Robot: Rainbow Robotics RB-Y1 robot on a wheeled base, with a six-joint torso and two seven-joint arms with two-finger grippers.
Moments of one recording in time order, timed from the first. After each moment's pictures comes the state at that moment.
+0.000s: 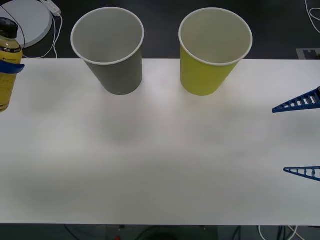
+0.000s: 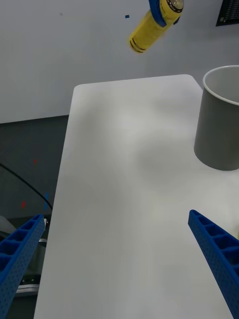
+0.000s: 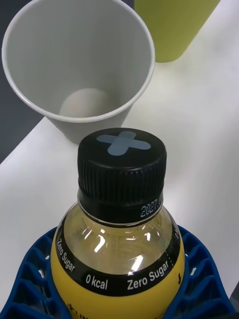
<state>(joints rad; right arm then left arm) 0.27 -1.25 -0.37 -2.02 0.79 -1.27 -0.04 -0.43 1.48 0.03 -1.80 -1.33 -1.25 0.98</state>
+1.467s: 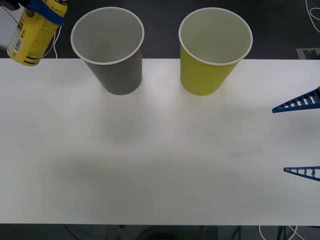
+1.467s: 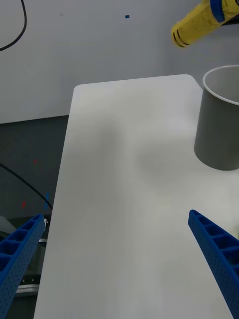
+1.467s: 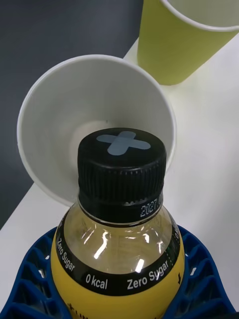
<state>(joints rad) 0.27 -1.25 -0.37 -2.02 0.79 -1.27 -0.04 -1.37 1.21 -0.70 -1.32 -1.43 -1.41 1.03</state>
